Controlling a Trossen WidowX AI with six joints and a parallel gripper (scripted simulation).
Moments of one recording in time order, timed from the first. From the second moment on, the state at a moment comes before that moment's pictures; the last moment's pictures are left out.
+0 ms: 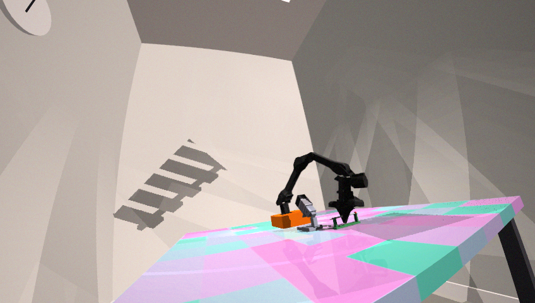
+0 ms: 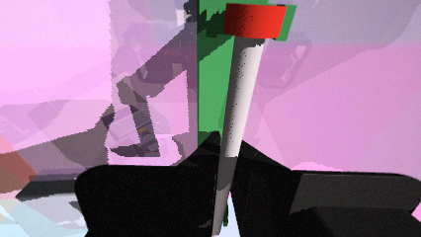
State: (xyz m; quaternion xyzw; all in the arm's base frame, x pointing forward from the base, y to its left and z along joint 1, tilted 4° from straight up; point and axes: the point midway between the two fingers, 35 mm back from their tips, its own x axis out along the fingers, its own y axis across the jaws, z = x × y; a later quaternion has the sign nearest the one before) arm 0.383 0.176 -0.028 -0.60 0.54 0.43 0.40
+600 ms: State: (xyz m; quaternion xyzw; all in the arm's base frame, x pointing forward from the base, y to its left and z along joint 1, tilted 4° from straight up) arm 0.381 0.177 0.006 -0.60 0.54 0.44 0.40
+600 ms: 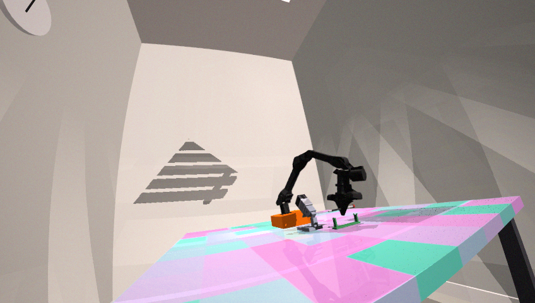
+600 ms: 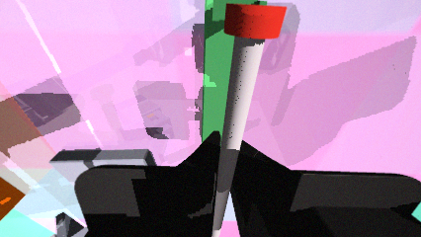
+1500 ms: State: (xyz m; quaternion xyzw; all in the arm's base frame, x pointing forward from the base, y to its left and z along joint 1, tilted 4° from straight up) arm 0.373 0.177 0.031 -0.61 0.53 0.44 0.39
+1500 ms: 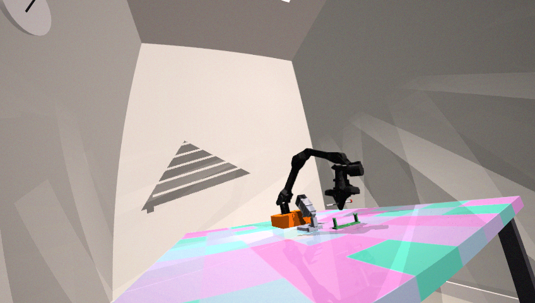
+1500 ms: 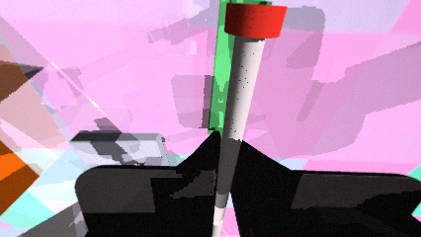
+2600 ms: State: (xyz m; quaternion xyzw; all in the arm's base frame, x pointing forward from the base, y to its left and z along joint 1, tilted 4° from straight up) arm 0.286 0.170 0.054 -0.62 0.52 0.46 0.37
